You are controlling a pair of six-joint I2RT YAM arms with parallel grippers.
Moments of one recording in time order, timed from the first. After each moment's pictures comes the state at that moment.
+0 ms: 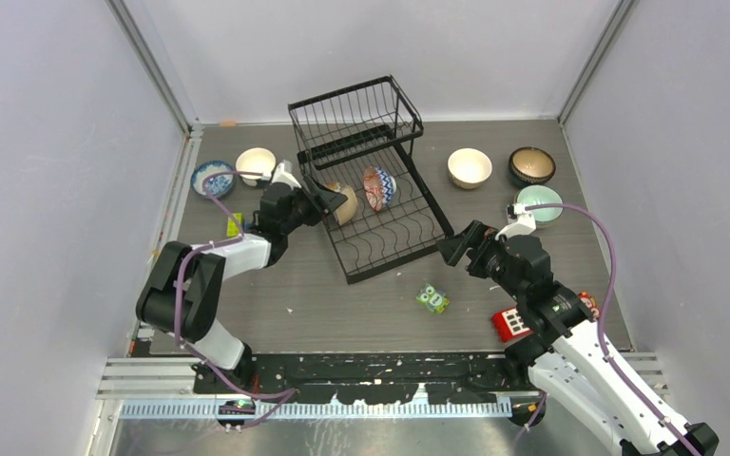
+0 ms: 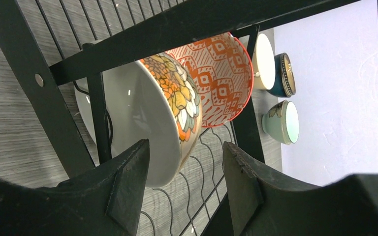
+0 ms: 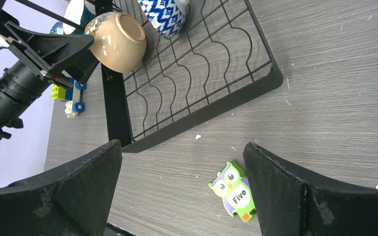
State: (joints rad) left arm -0.34 1.57 0.70 0.55 0.22 -0.92; right arm 0.49 0.58 0.54 -0.35 0.07 0.73
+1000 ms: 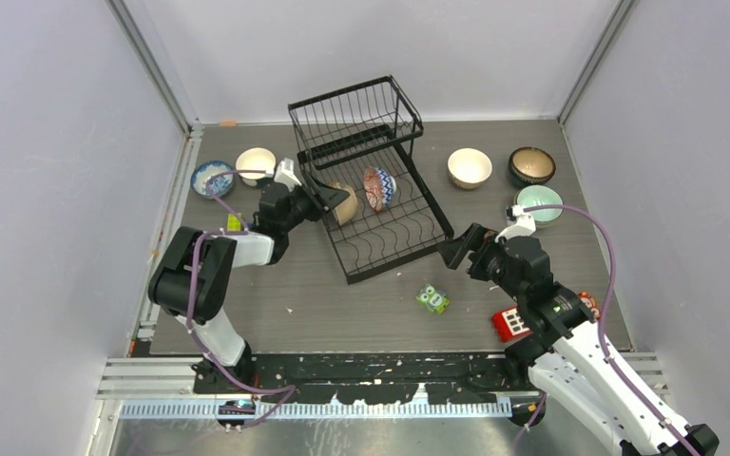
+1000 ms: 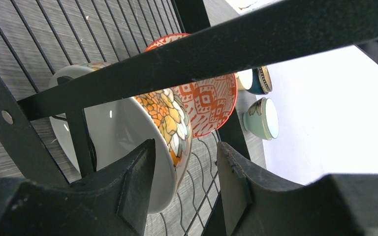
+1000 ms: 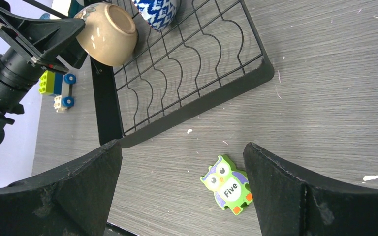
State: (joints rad) left arm -0.31 1.69 0.70 0.78 0.33 -0.95; right arm 0.49 0.57 0.54 -0.38 0.07 0.71
